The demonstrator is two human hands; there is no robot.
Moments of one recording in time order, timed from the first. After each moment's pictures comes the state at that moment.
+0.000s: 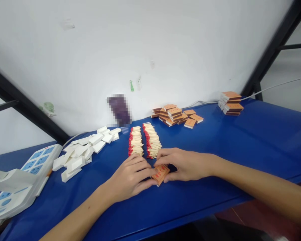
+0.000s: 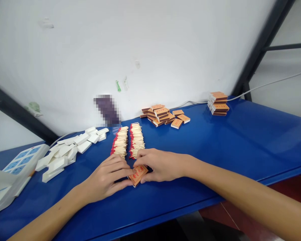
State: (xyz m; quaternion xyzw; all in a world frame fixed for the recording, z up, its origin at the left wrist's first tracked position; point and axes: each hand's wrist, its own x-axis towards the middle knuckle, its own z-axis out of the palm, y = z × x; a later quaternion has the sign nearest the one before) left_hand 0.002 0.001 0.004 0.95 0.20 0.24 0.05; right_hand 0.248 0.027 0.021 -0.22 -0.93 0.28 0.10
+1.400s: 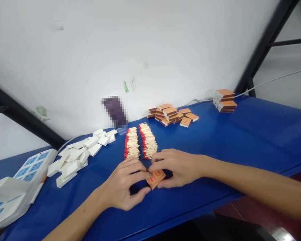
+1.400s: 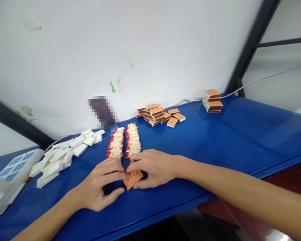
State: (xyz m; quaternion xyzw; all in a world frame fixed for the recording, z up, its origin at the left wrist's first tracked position) left_hand 0.001 -0.003 0.010 0.94 0.18 0.27 0.09; right_hand 0.244 0.025 0.008 -0.17 -0.96 0.18 0.16
